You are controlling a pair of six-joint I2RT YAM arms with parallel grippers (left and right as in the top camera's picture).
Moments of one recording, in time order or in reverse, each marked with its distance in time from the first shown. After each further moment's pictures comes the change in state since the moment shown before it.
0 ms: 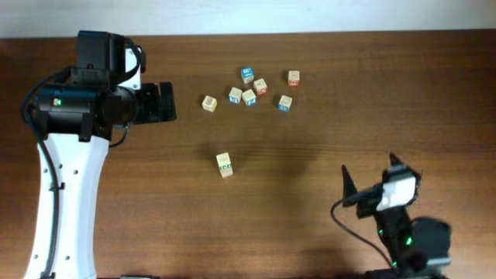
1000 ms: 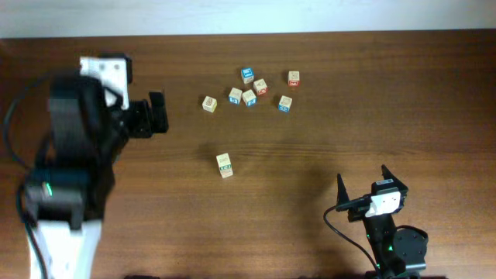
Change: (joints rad) left arm 0.000 -0.376 -0.387 0.496 -0.038 0.105; right arm 0.000 -0.165 -0.266 0.137 0.056 0.000
